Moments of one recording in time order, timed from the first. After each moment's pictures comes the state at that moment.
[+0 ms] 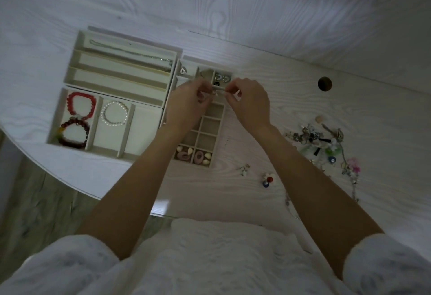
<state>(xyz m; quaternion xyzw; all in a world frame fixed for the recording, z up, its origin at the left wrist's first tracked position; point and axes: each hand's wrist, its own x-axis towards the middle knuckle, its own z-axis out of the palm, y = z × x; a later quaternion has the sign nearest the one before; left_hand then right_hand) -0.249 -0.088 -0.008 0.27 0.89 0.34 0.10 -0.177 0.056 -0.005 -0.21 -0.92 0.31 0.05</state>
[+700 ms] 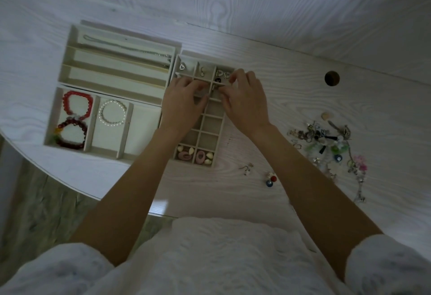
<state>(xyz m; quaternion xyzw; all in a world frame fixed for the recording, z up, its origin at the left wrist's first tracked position) -0.253 -0.094 -0.017 0.28 0.92 0.25 0.07 -0.180 0.048 -0.017 -0.11 -0.98 0.14 0.08</state>
